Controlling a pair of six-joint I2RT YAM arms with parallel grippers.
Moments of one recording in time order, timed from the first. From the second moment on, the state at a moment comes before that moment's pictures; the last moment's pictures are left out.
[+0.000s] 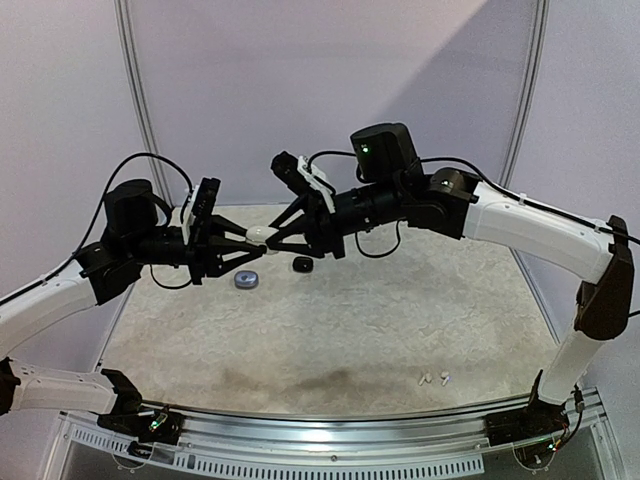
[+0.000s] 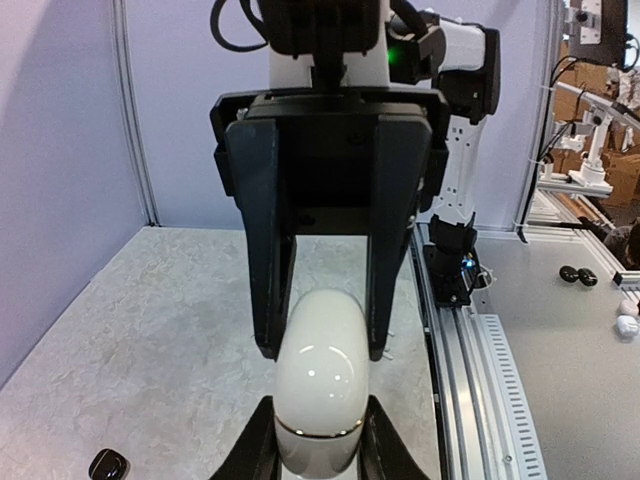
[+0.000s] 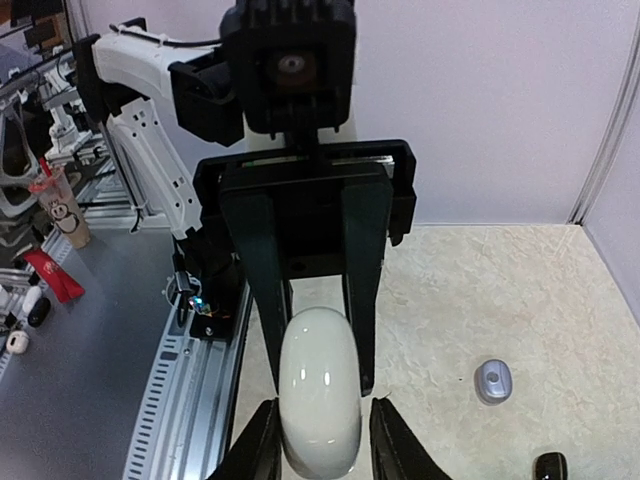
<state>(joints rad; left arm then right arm) -0.60 1.03 0.82 0.08 0.85 0.10 1.00 1.75 1.72 -0.34 -0.58 -0.16</state>
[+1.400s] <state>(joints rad) -0.58 1.01 0.73 0.35 0.86 -0.08 1.00 1.73 1.71 -0.30 -0.61 -0.17</state>
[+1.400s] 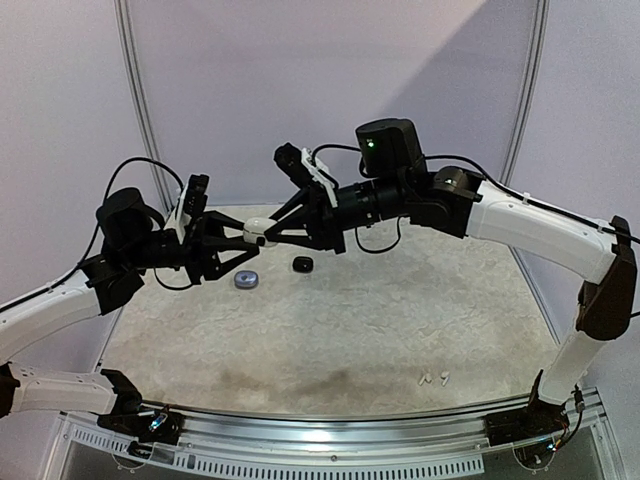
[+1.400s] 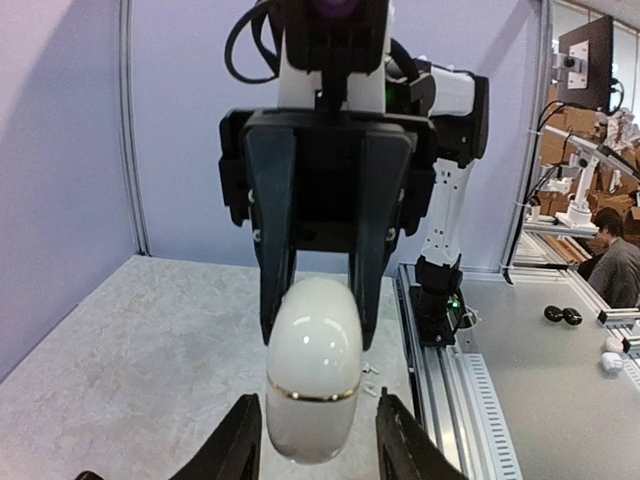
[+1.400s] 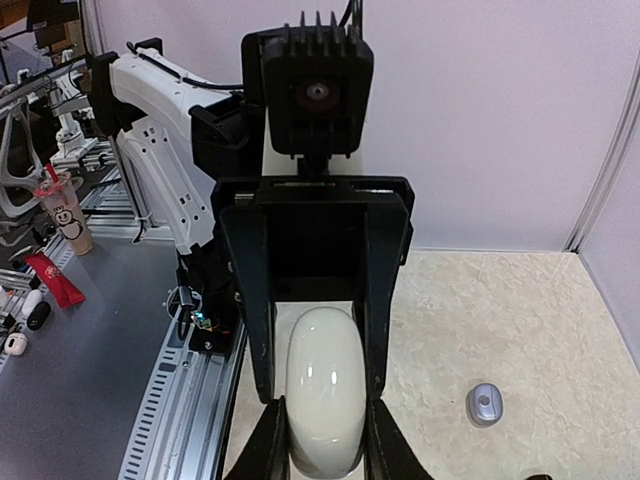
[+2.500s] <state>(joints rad) -0.59 1.04 0.76 0.33 0.89 -0.07 1.00 1.72 1.71 -0.29 -0.60 -0.18</state>
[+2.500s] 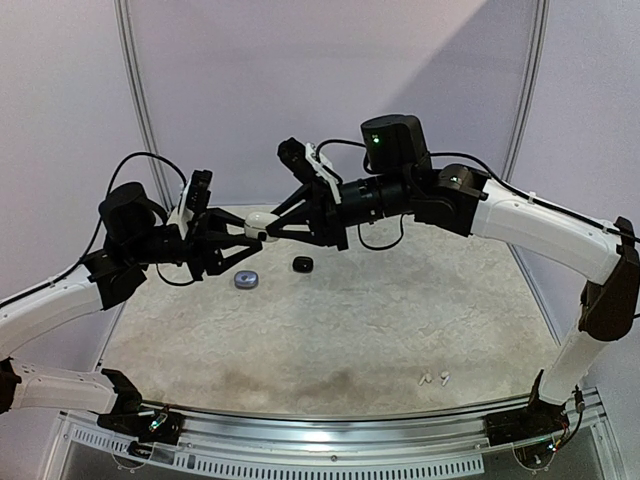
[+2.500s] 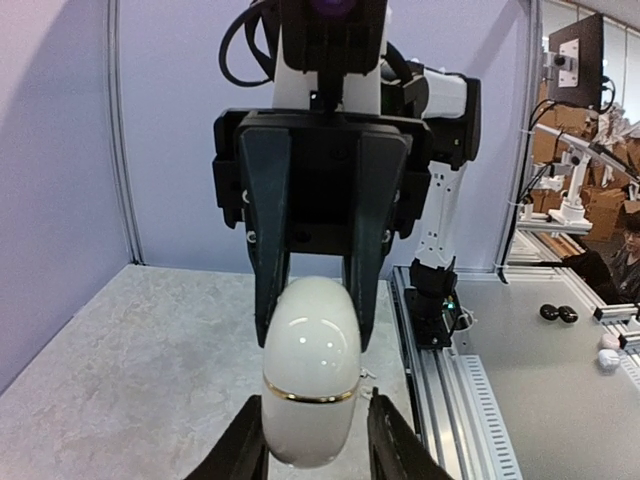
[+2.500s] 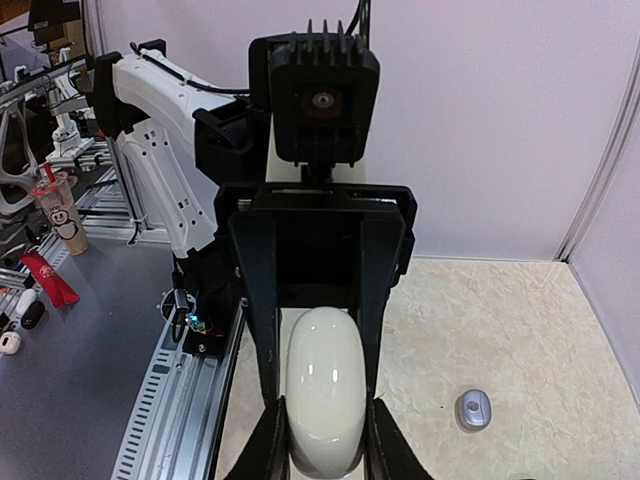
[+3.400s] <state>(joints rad) -0.59 1.05 0.77 0.35 0.88 -0.08 1.00 1.72 1.71 -0.29 -0.59 -0.18</state>
